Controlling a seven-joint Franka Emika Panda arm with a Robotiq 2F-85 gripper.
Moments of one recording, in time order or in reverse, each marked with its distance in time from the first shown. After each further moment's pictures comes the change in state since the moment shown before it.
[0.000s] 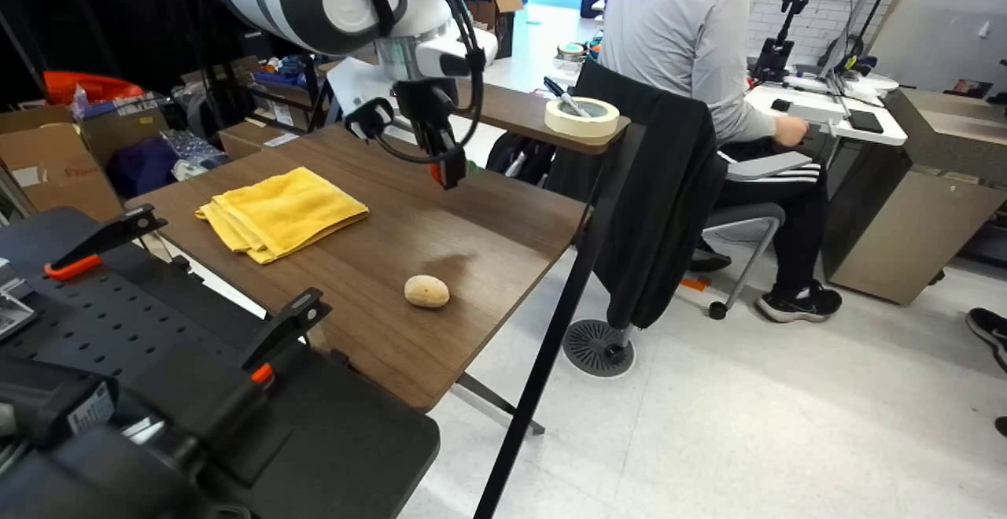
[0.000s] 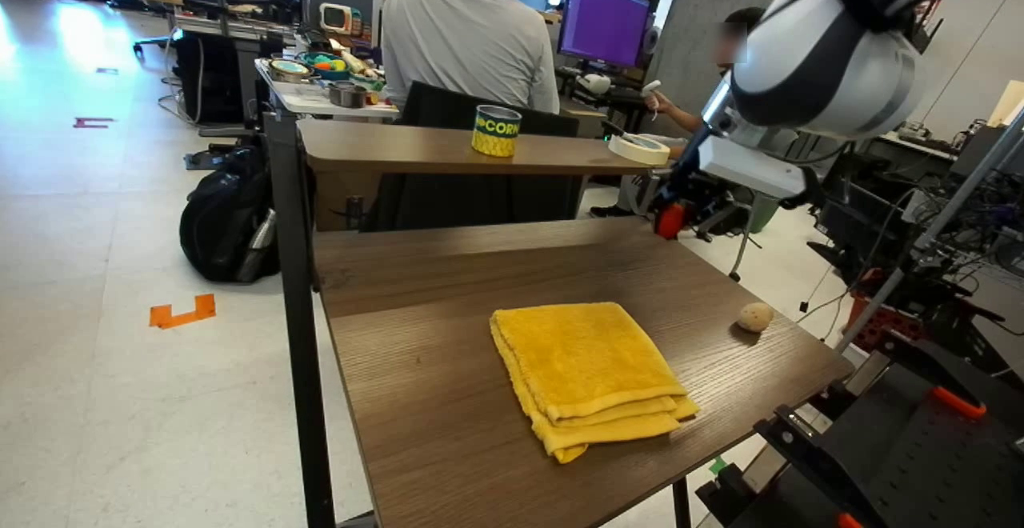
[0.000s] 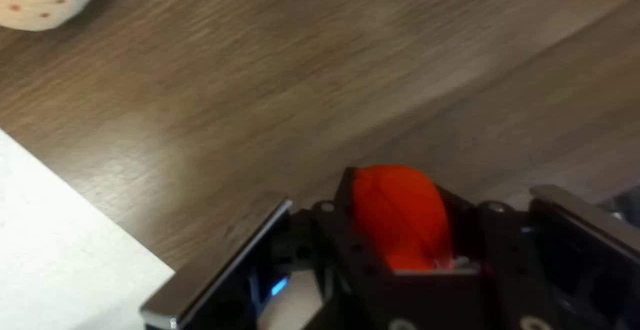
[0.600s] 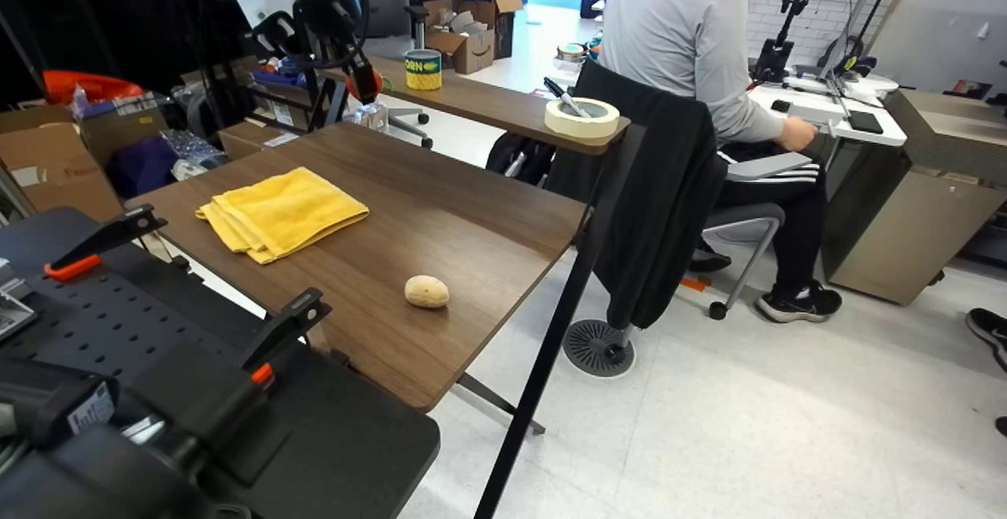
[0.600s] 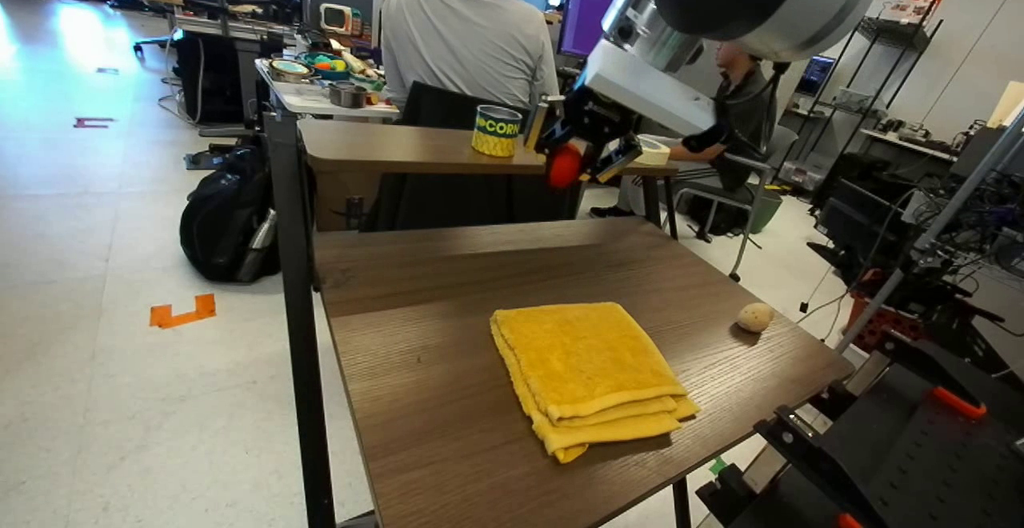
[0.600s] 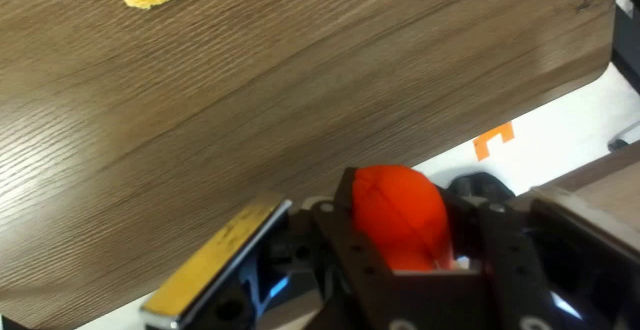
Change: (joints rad) arm 0.288 -0.056 -0.014 0.078 -0.003 -0.031 0.193
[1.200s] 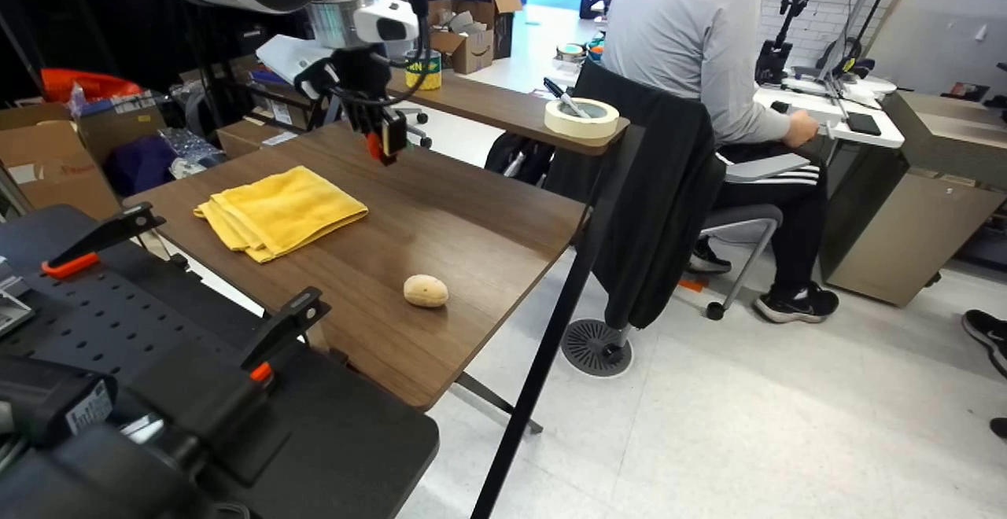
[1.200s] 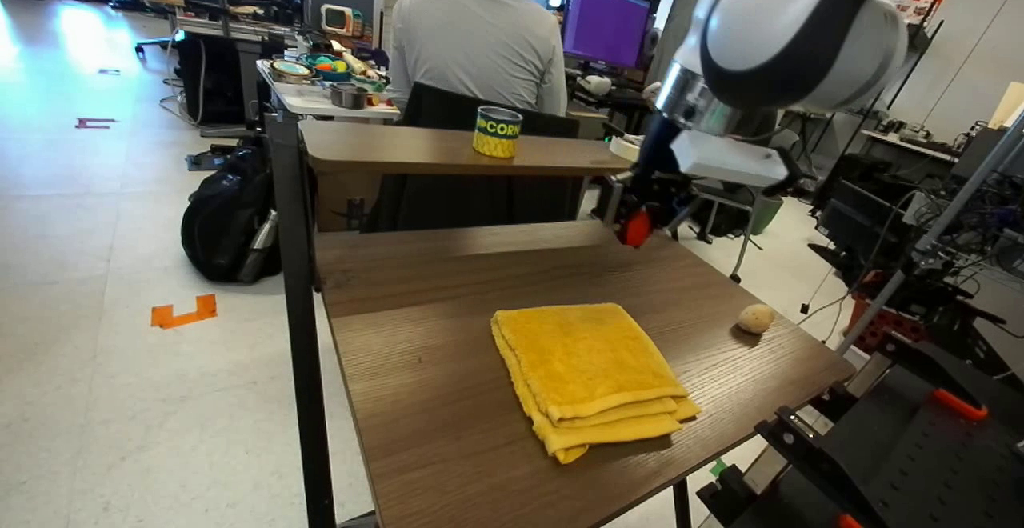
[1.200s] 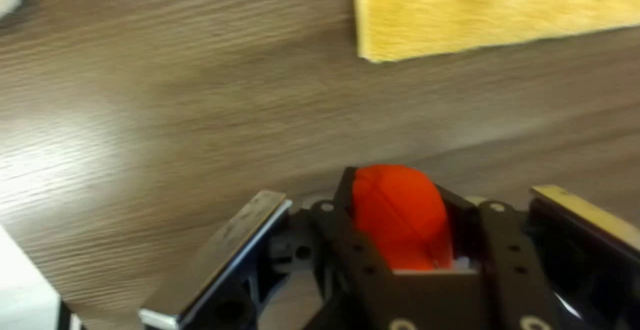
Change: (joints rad) arm -0.109 0.022 -0.024 -0.082 -0.073 -0.095 -0.256
